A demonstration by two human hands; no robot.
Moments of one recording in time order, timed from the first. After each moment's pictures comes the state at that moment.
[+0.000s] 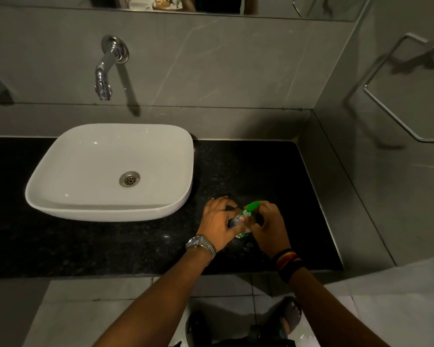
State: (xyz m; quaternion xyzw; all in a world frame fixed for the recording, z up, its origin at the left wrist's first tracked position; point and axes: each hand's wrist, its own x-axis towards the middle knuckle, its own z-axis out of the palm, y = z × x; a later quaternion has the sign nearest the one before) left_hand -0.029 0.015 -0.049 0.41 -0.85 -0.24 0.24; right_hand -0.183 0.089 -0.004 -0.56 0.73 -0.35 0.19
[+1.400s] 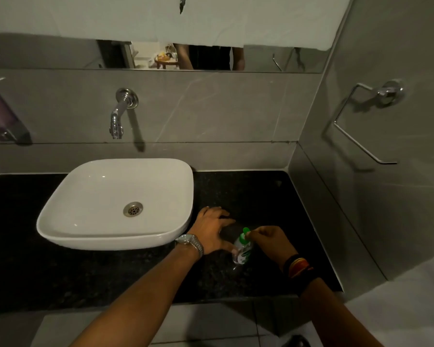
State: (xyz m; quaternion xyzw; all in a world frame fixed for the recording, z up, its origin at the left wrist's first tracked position) left_hand -0.011 -0.030 -0.001 0.35 -0.92 -0.15 0.07; right_hand -0.182 0.091 0.052 -0.34 0.72 -0.40 0.45
